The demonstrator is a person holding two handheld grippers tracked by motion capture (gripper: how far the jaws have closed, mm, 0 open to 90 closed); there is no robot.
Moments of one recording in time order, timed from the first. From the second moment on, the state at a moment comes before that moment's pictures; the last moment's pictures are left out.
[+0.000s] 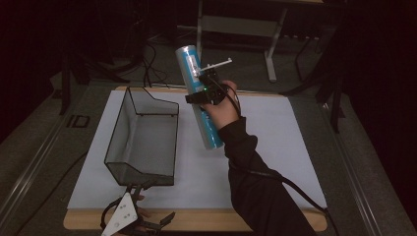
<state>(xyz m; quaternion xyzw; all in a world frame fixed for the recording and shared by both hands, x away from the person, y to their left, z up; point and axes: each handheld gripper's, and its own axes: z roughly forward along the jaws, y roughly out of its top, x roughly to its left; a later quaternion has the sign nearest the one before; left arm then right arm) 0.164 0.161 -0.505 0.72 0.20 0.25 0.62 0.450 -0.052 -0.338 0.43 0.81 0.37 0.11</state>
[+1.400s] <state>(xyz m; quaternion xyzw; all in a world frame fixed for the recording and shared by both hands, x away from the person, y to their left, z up) 0.162 0.164 -0.504 0.70 0.23 0.31 0.60 0.417 0.051 -0.420 0.48 0.75 0.45 0.03</state>
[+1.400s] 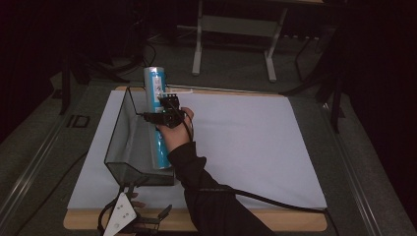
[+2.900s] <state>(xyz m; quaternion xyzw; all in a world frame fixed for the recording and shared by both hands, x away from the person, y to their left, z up) 0.163 0.163 -0.503 0.71 0.22 0.30 0.60 0.409 0.067 -0.479 0.49 0.79 0.33 0.14</state>
